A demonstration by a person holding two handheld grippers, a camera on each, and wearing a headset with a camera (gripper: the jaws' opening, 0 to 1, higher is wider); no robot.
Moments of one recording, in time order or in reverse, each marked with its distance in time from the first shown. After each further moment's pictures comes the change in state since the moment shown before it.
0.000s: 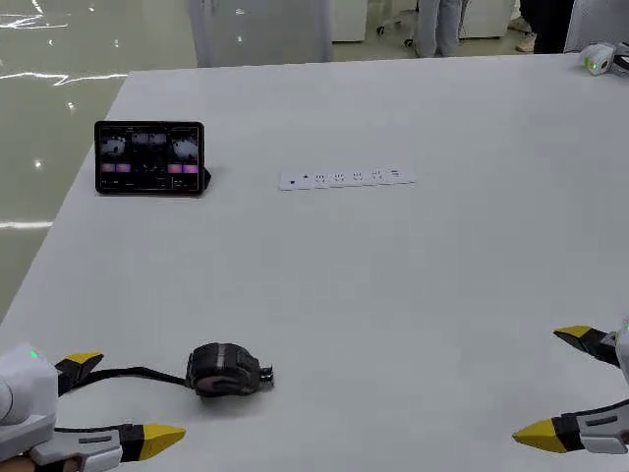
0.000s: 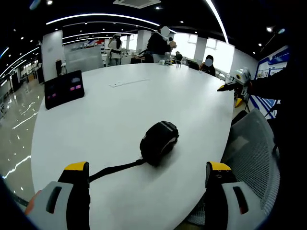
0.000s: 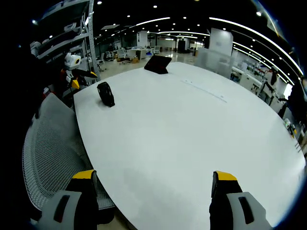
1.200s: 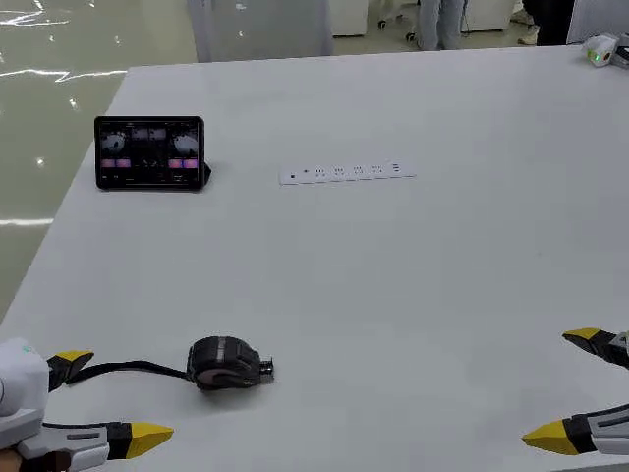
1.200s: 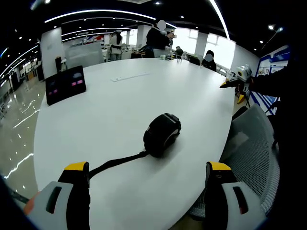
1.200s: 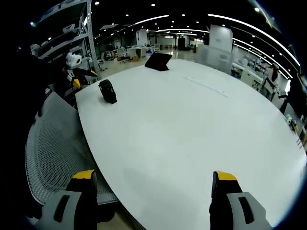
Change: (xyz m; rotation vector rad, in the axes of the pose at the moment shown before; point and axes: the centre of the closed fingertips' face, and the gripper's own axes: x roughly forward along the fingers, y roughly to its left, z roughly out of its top) left arm -0.006 0.006 -0.011 0.002 0.049 0.007; right arm -0.002 0.003 -0.011 0.014 0.019 0.019
